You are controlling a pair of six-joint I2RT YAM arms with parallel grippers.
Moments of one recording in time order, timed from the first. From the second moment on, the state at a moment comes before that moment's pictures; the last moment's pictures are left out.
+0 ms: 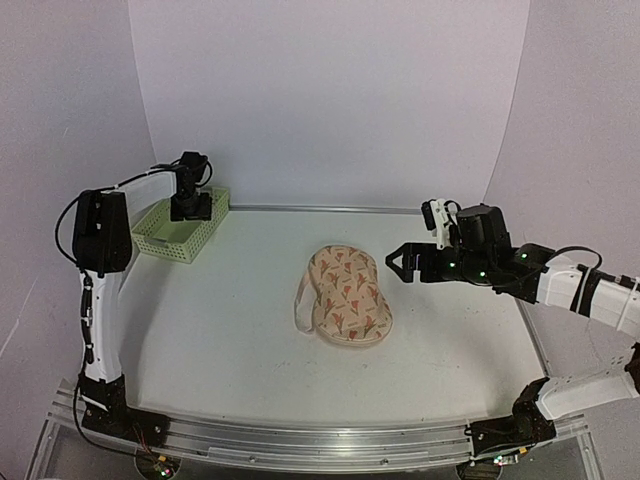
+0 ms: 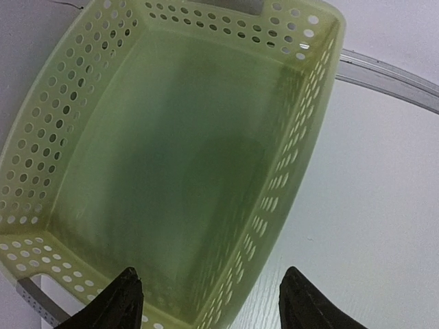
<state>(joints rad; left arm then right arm) -0.20 2.24 1.99 -0.72 -0.28 -0.26 0.66 1.18 0.83 -0.20 -0.04 0.41</state>
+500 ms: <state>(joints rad) -0.19 2.33 2.01 -0.73 -0.22 -0.23 0.66 1.18 0.83 -0.20 -0.05 0.42</state>
